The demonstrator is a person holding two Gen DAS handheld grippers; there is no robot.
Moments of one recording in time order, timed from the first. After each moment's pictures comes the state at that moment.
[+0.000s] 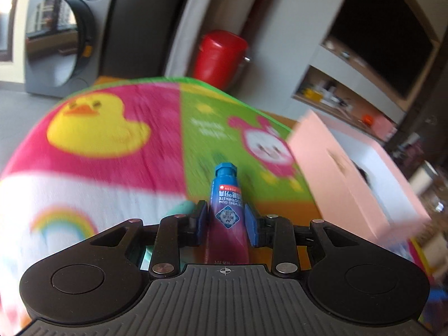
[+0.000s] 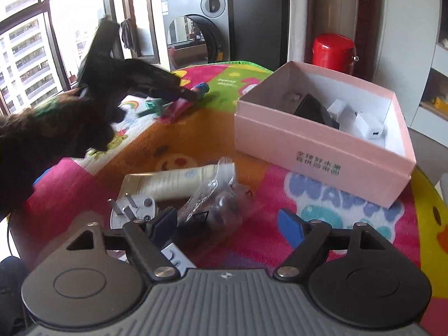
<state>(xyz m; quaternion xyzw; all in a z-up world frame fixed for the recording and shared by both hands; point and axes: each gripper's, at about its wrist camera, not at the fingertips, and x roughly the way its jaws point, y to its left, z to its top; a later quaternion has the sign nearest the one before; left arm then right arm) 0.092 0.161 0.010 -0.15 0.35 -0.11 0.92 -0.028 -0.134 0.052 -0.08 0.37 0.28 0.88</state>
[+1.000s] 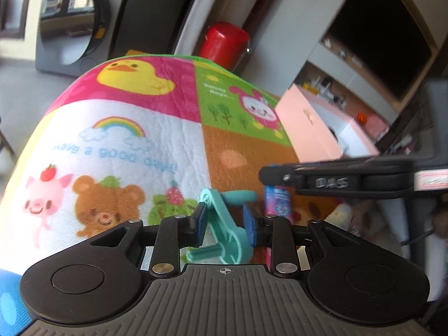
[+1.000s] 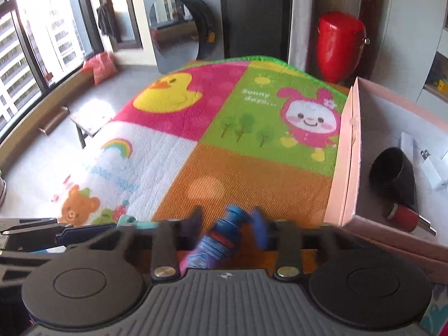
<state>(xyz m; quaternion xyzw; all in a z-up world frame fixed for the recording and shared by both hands) -0.006 0.177 0.017 -0.17 0.37 -0.10 0.91 0.070 0.007 0.056 -0.07 0.43 0.25 0.86</state>
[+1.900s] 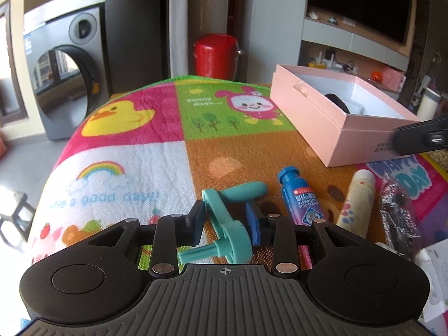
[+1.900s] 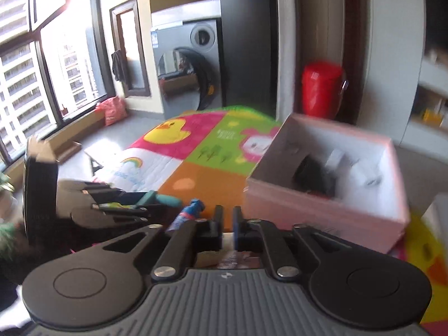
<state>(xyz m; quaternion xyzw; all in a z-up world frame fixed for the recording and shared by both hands) 0.001 0.124 0.012 0.00 0.34 -0.07 0.94 0.000 -0.099 0.104 -0.02 0.35 0.27 0.90</state>
